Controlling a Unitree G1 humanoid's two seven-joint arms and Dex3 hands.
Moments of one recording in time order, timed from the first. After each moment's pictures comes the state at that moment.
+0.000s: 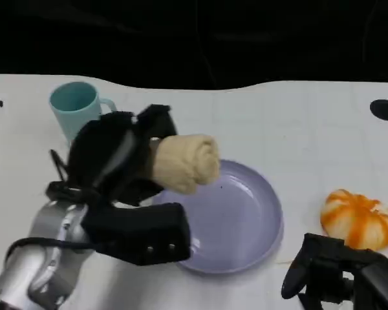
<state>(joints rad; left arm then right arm) -0.37 0.30 -0.37 0.08 0.76 -0.04 0.12 0.46 -0.24 0.12 -0.77 0.06 0.34 0.26</state>
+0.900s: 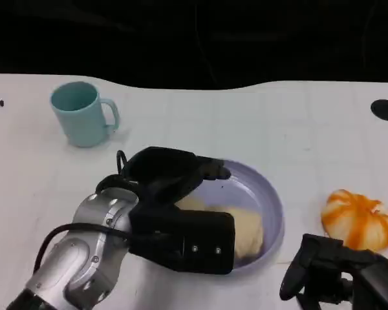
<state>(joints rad) -0.42 0.25 -0.49 0.00 0.78 0.13 -0.35 0.47 -0.24 0.13 -0.79 0.06 0.34 0.26</state>
